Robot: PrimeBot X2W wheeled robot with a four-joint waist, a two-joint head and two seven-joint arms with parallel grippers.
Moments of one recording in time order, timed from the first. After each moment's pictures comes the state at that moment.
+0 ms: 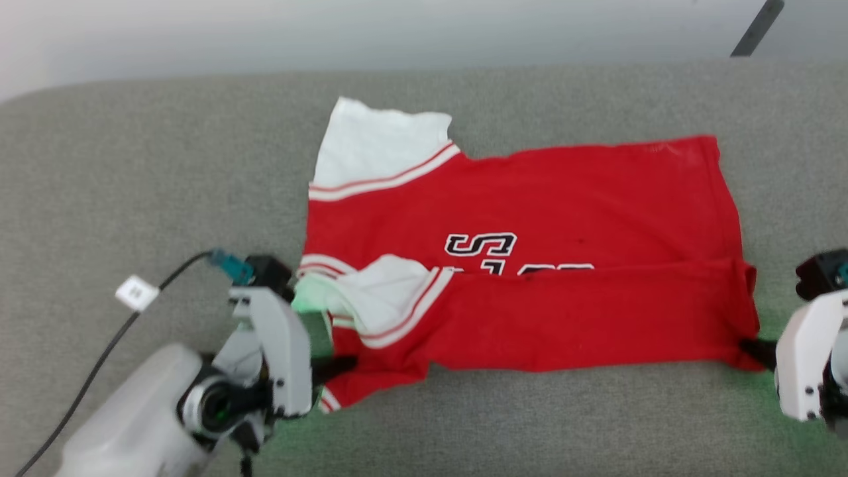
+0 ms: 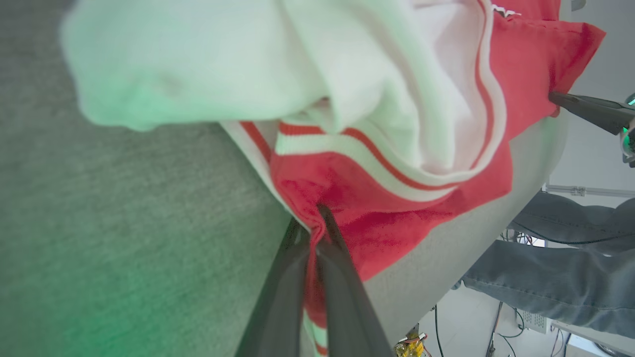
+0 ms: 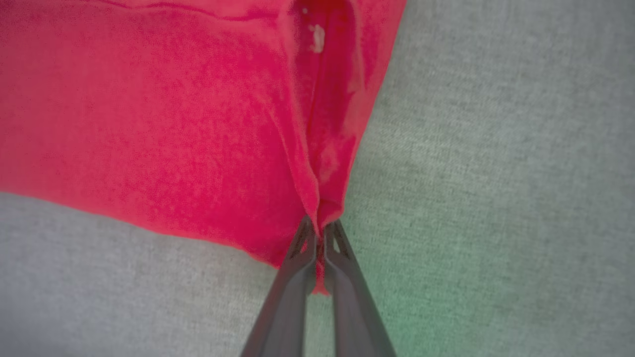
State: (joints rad) left arm -0.59 0.54 -0.72 0.37 -1.26 -0.05 0.66; right arm -0.46 -0.67 0.48 0.41 0.83 0.13 0.60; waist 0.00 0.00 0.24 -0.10
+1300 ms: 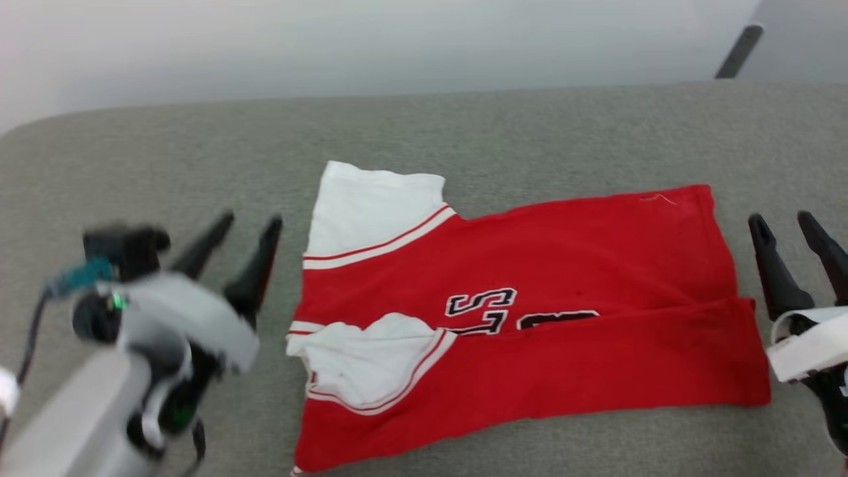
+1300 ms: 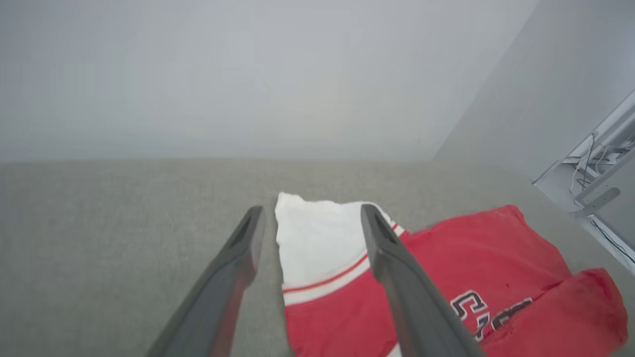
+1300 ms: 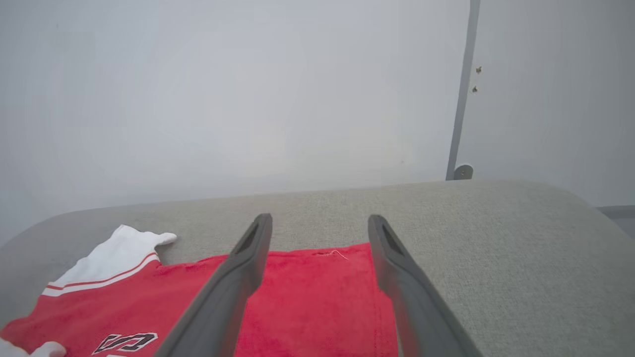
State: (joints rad) left arm -0.43 0.64 -0.51 0.05 -0.95 0.12 -0.01; right arm -0.26 -0.39 0.05 0.11 0.60 0.13 0.00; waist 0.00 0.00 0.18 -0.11
